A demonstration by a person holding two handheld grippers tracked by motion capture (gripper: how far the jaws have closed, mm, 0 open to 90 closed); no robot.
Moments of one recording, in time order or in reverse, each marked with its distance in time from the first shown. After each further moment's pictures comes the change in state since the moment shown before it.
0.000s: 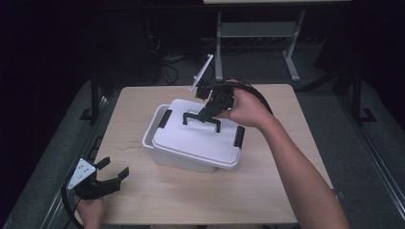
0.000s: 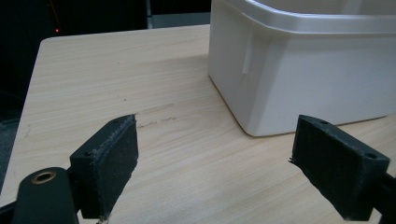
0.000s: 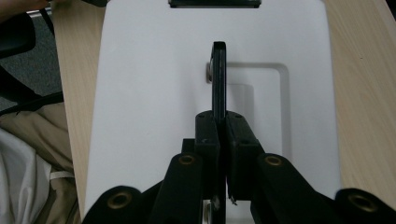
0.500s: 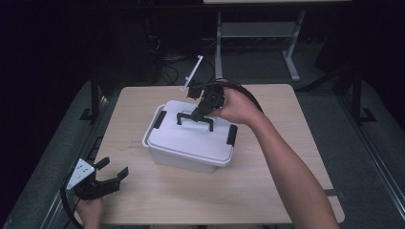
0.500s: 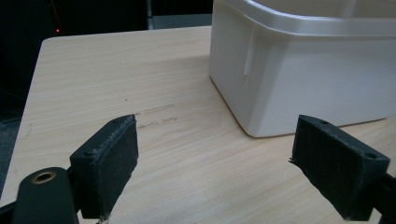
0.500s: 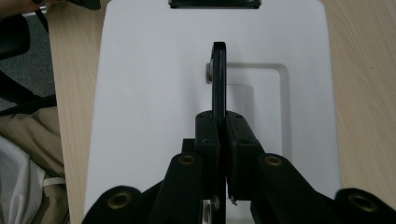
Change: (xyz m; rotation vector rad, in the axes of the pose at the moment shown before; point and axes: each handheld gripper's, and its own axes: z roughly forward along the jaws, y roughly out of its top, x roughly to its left) left arm 0.001 0.000 -0.001 -0.002 0.001 -0.006; right arm -0.010 0.015 0.021 0.010 0.025 -0.016
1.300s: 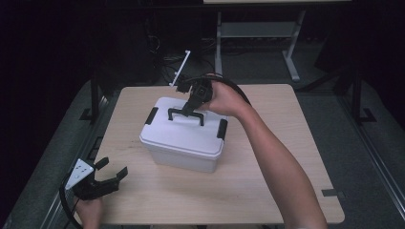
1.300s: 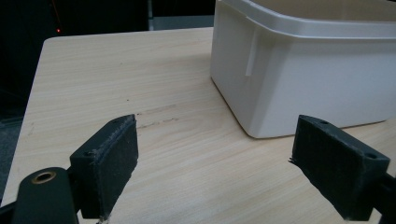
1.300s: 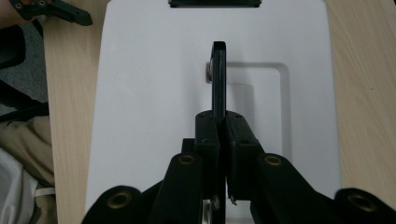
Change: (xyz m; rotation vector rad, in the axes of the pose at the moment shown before) left arm 0.002 -0.001 -0.002 -0.009 0.001 -0.009; right arm -0.015 0.029 0.015 0.010 0.017 -0.023
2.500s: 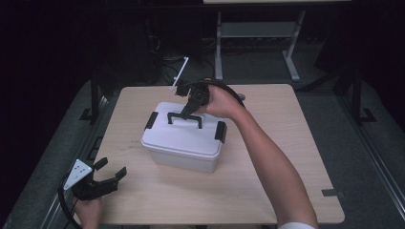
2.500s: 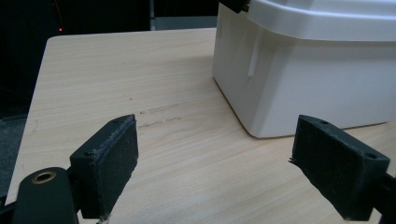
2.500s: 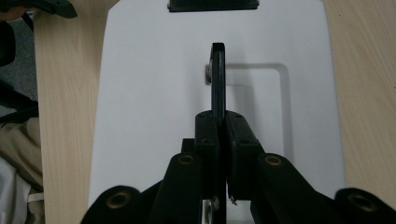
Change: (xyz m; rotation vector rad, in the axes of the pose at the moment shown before) left arm 0.002 -0.001 -0.001 -0.003 0.004 -0.011; right arm -0.015 -0.004 0.029 0.003 0.043 0.020
